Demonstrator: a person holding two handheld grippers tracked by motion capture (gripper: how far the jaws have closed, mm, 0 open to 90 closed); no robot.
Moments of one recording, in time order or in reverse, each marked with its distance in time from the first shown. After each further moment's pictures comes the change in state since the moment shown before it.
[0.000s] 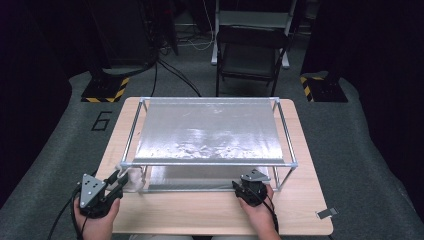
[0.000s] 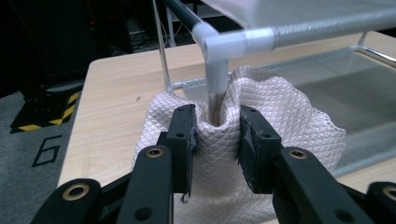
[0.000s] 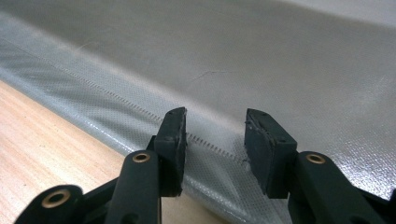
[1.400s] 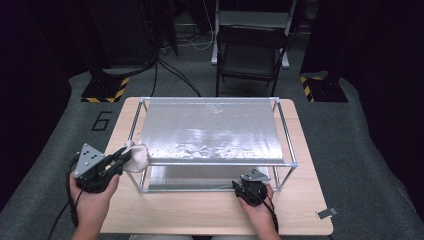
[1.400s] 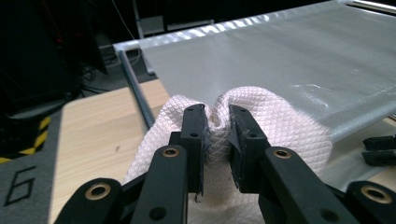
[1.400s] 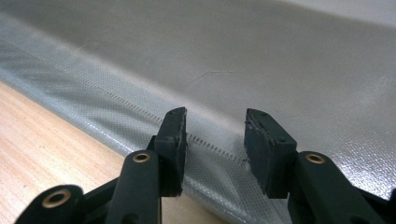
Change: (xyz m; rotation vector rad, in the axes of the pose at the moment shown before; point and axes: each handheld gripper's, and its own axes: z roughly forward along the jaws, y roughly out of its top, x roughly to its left) left arm -0.005 0.082 0.016 -0.001 -0.134 0.048; right arm 0.001 0.000 0.000 0.002 0.027 0.014
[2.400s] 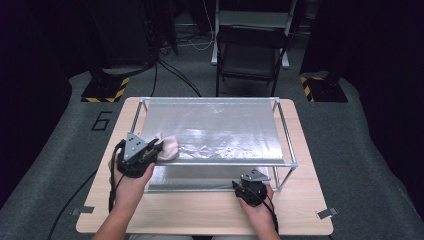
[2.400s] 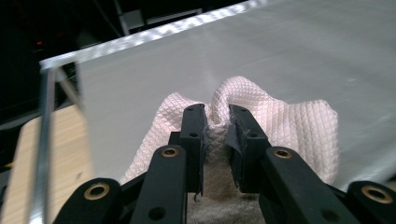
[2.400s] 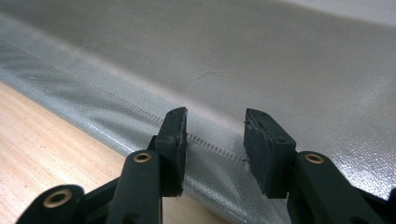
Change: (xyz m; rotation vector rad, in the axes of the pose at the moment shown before) left arm -0.040 0.017 0.060 0.049 -0.014 0.071; right arm 0.001 -0.001 0.000 0.001 -0.030 0.008
